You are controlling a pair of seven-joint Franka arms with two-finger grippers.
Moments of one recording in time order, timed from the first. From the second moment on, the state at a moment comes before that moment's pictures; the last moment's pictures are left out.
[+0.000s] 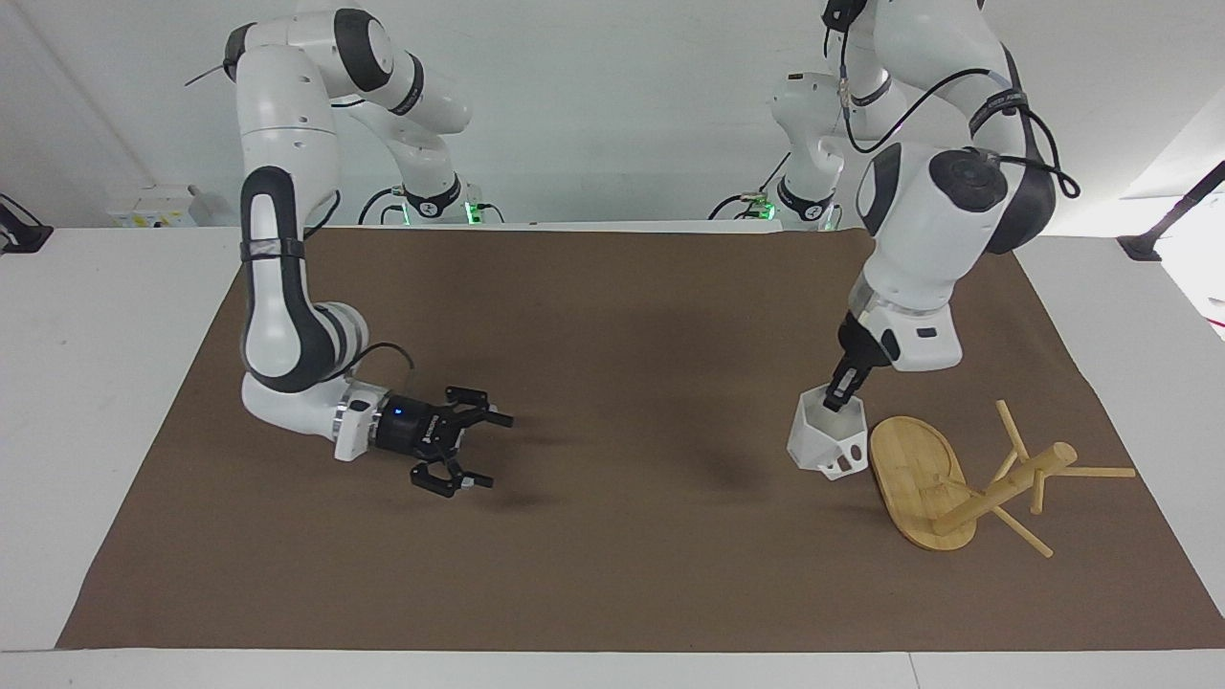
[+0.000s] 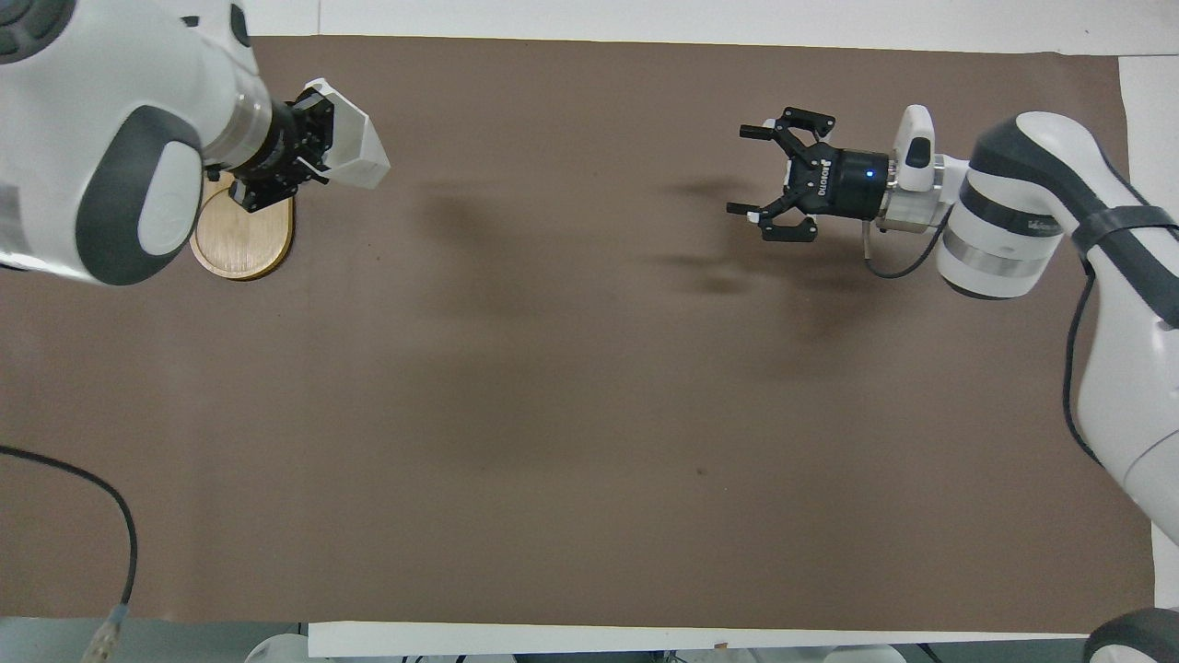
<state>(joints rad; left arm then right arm) -0.29 0.14 0.02 -1.77 -0.04 2.11 -1.07 -0.34 0.57 0.26 -1.75 1.27 1.82 -2.23</state>
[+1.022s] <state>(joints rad) -0.13 0.08 0.02 -2.03 -0.44 2.50 -0.32 -0.44 -0.01 0.28 -1.68 0.17 1.53 -0.92</state>
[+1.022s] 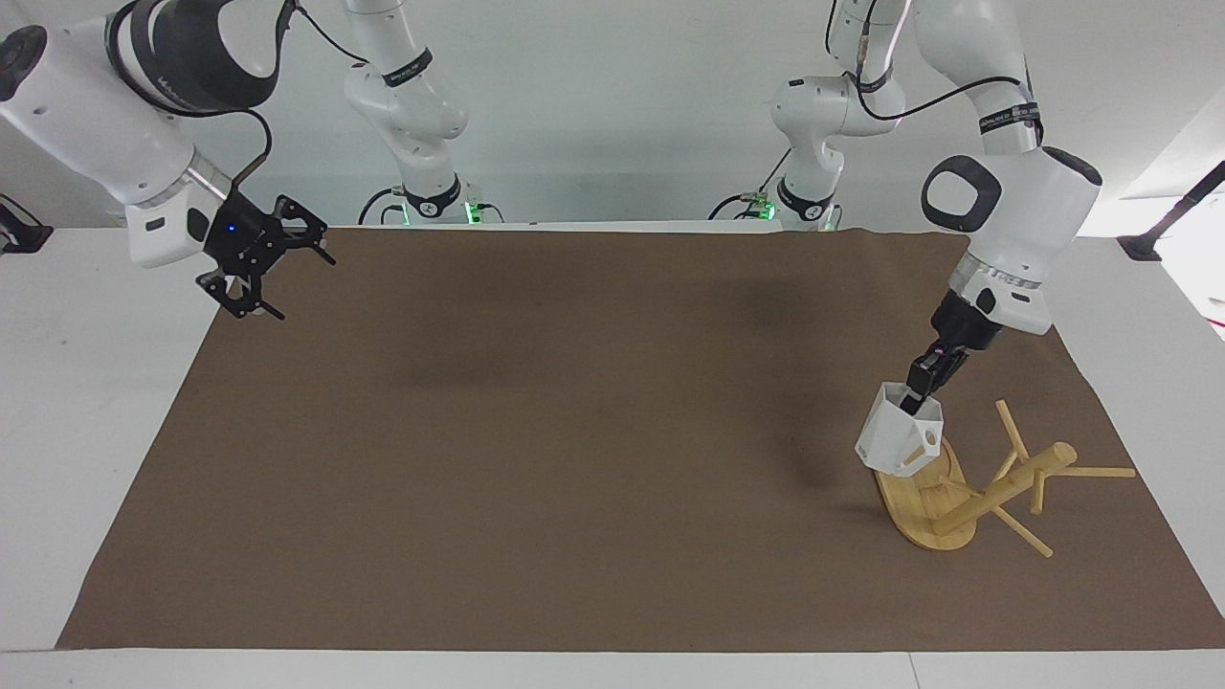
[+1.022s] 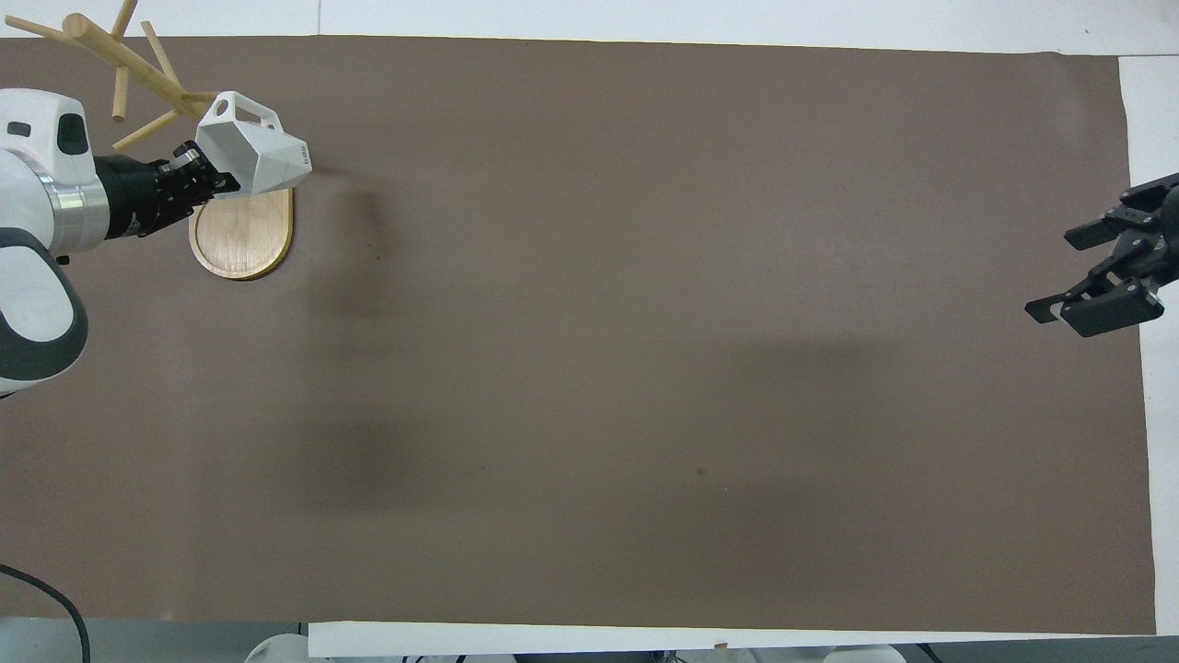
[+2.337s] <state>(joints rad) -0.04 0.15 0.02 -2.02 -0.54 2.55 -0.41 0.09 -0.03 -0.18 -1.60 -0.02 1.37 -0.20</state>
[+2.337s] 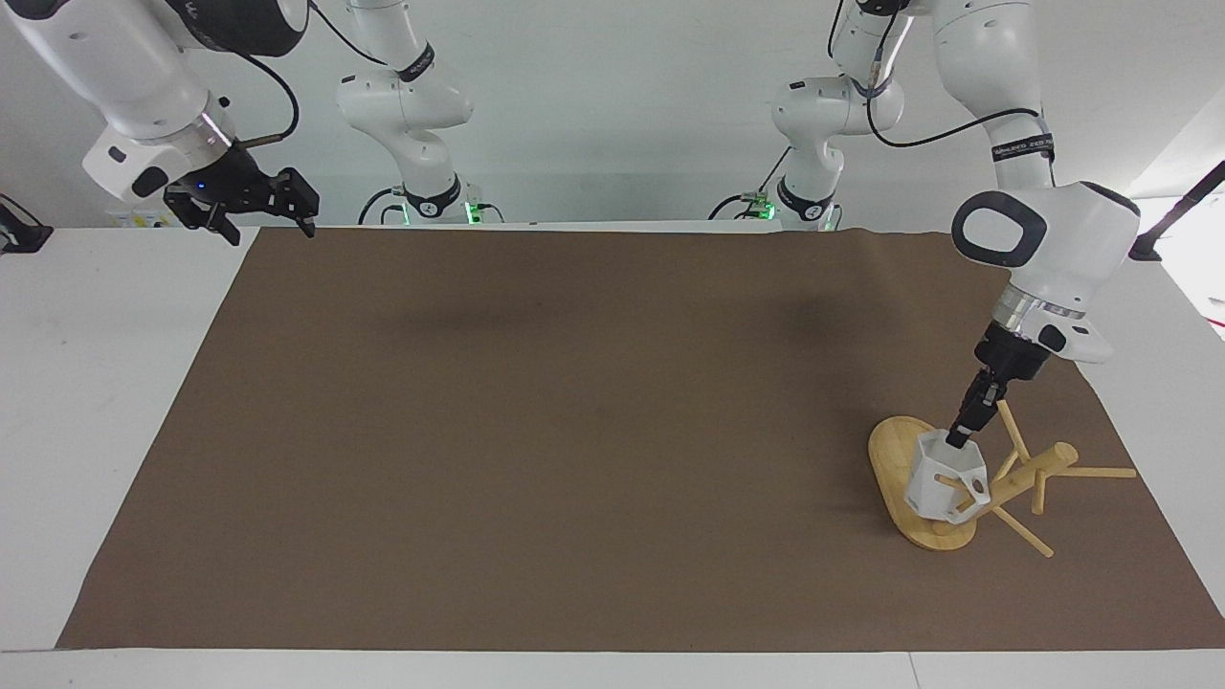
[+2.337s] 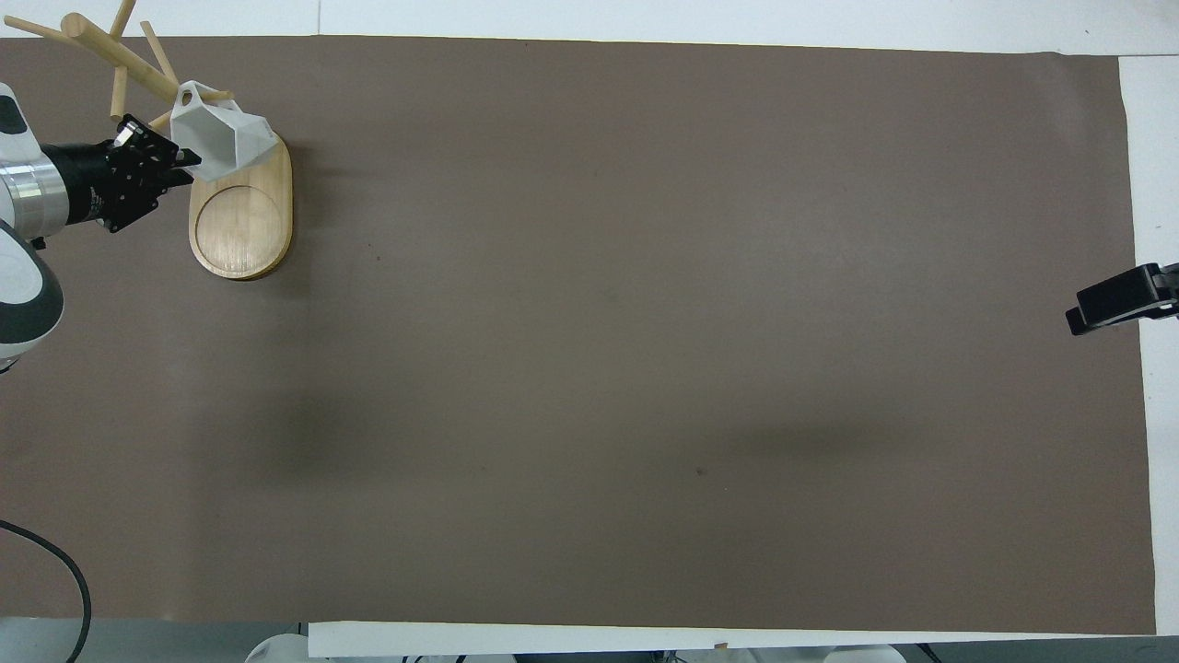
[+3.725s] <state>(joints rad) 0.03 -0.02 0.04 -1.73 -0.02 1.66 -0.10 0.08 -0.03 -0.22 -1.60 -0.02 1.36 -0.16</state>
